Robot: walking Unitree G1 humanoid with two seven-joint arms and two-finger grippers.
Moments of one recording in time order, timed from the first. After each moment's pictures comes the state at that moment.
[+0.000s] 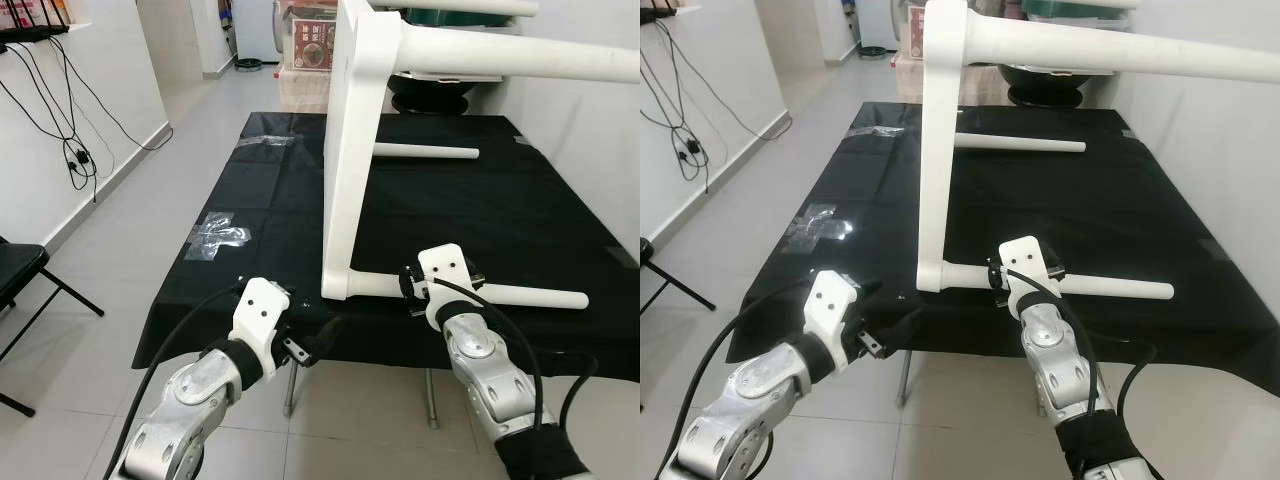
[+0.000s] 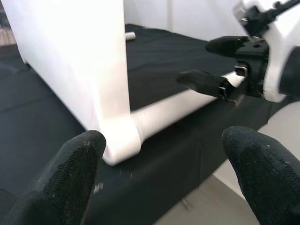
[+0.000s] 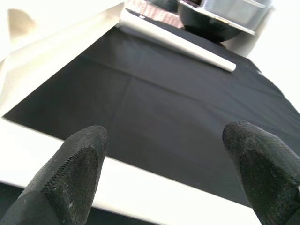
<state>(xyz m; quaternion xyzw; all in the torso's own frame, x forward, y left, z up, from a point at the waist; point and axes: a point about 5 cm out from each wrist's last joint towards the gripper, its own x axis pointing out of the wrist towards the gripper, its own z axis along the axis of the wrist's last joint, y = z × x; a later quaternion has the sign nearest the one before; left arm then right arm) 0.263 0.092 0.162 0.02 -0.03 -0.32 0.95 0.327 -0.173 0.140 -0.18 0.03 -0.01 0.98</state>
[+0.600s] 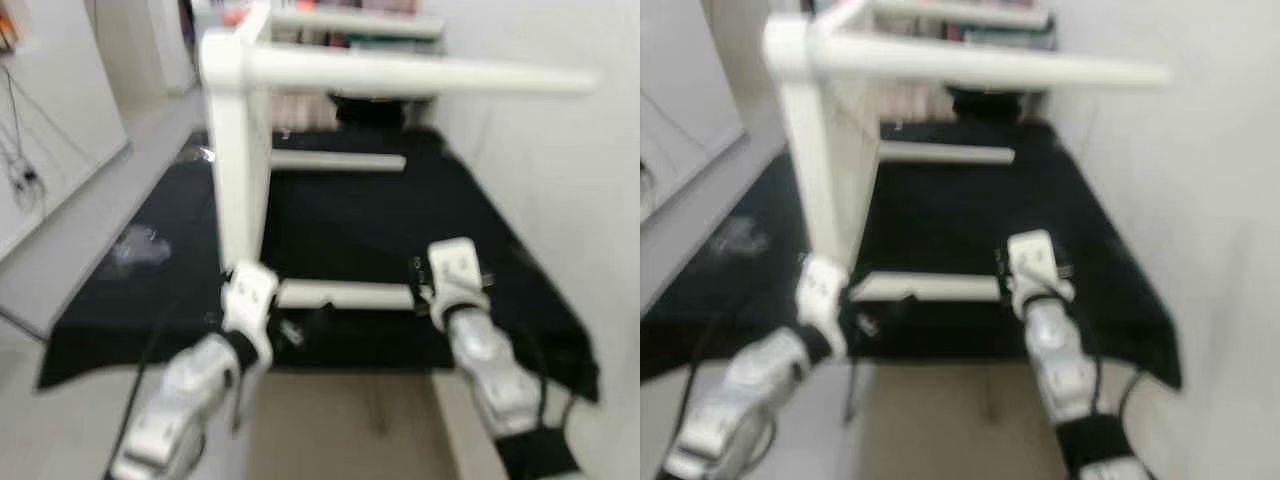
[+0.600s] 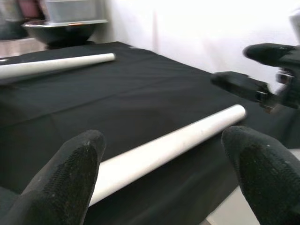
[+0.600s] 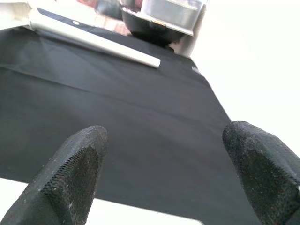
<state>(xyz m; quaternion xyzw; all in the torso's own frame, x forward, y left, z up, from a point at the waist) 0.276 0.100 0.165 -0.02 -0.04 -0.28 0.96 0.328 -0.187 0.153 -0.18 0.00 -0.03 0.98</state>
